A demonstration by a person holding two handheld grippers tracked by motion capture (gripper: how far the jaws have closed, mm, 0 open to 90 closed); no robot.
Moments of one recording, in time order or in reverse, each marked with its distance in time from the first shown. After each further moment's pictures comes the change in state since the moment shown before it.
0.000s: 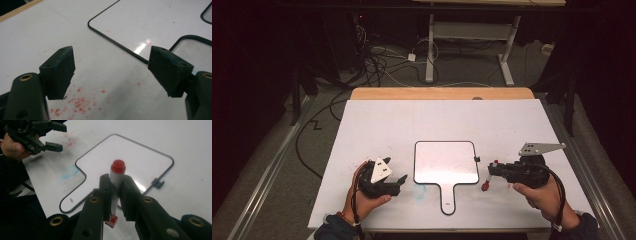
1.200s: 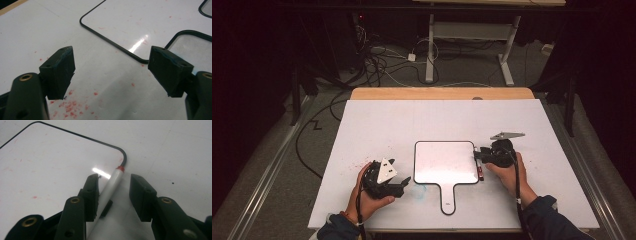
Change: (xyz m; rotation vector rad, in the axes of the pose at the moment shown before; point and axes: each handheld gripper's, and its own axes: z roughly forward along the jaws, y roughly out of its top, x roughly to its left) left arm -0.006 0.003 0.006 0.030 -0.007 0.024; right arm -0.069 -0.003 0.106 0.046 -0.273 0.115
